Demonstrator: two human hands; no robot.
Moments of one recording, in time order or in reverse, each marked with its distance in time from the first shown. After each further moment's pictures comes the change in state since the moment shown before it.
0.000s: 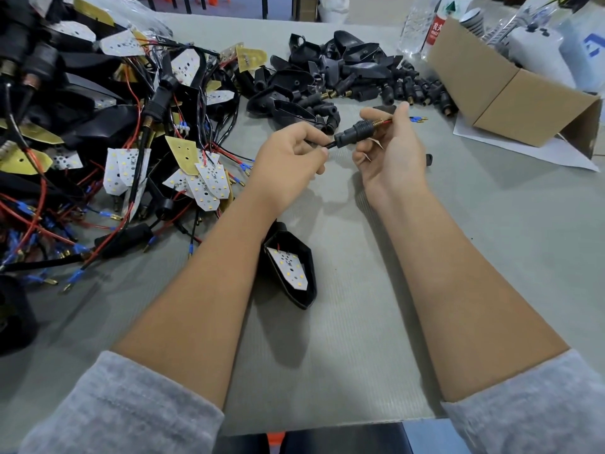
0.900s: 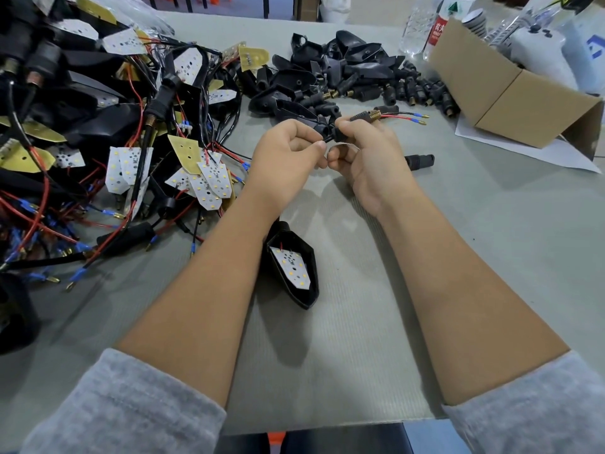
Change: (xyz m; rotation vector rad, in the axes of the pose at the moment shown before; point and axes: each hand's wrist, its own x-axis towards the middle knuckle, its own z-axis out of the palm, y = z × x) left_hand 0.000 -0.001 0.000 -0.078 0.086 -0.020; right_hand -0.015 0.001 0.014 -0.194 -0.236 0.021
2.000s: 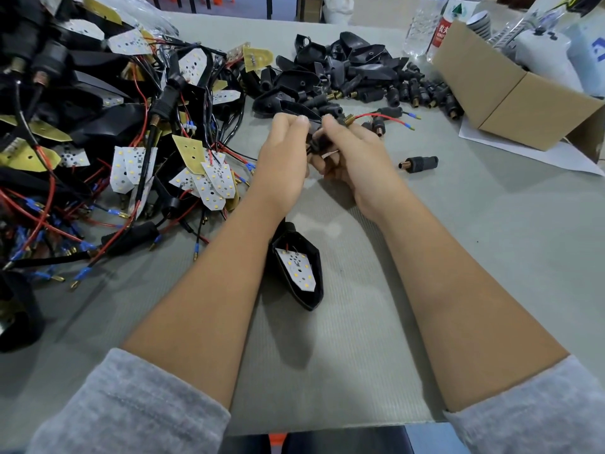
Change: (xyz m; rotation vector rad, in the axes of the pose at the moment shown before) left_hand 0.002 0.003 0.003 -0.152 0.053 -0.093; right_hand 0.005 0.013 0.002 -0.326 -0.138 -0.039
